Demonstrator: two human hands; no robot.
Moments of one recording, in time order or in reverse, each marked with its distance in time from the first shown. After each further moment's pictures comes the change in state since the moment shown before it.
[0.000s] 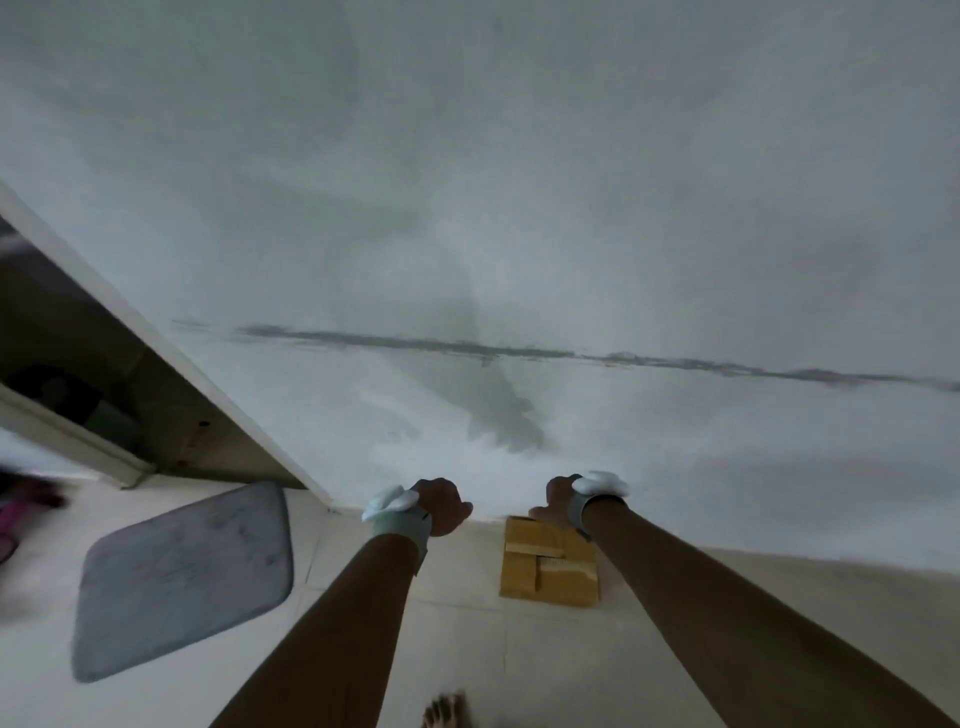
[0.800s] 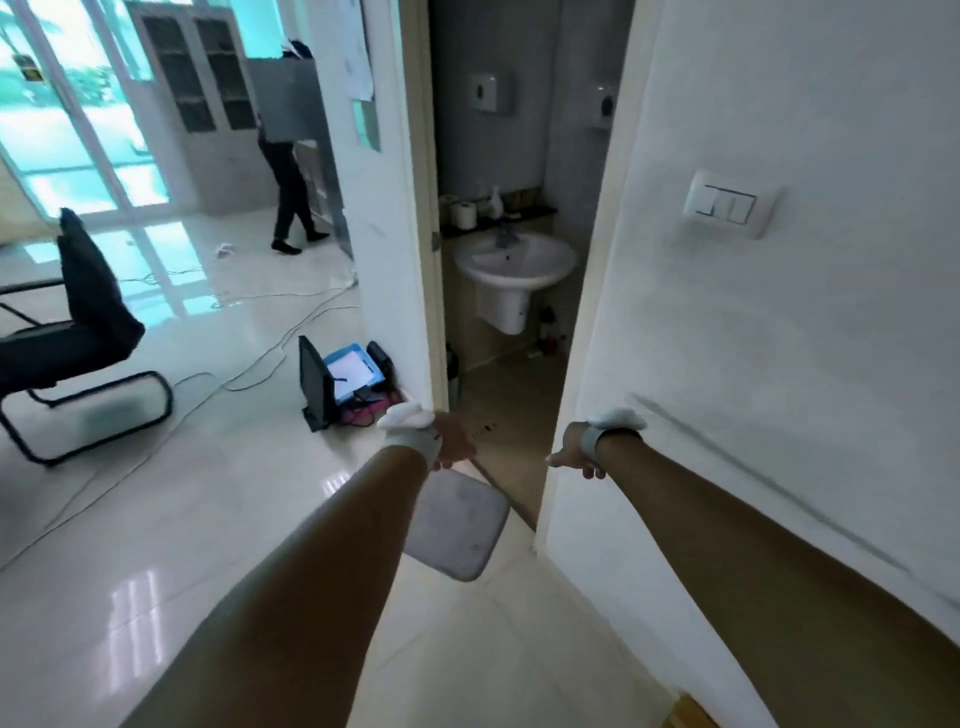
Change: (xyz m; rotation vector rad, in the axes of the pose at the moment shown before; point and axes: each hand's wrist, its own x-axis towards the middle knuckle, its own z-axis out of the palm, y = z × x) left_hand -0.366 -0.303 -0.080 -0.524 0.348 -0.494; right_hand -0.266 -0.370 -0.054 -0.459 0.246 -0.574
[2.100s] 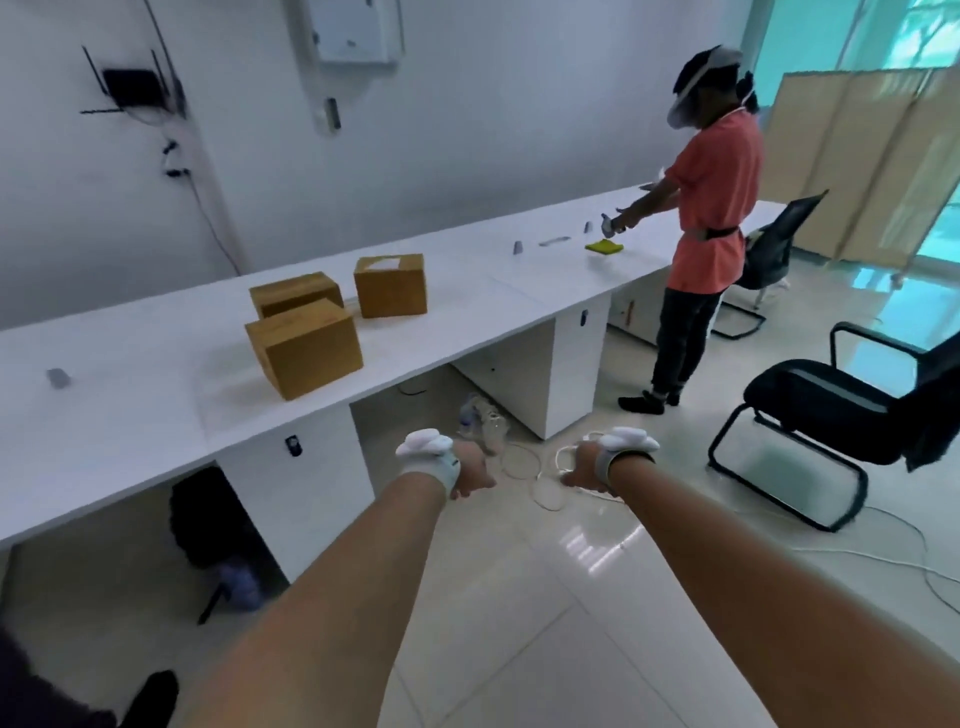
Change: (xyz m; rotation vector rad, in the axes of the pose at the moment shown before) left_hand -0.375 -0.860 -0.060 -0.677 0.376 -1.271; right_hand -0.115 -1.093 0.223 -0.967 0.108 -1.465
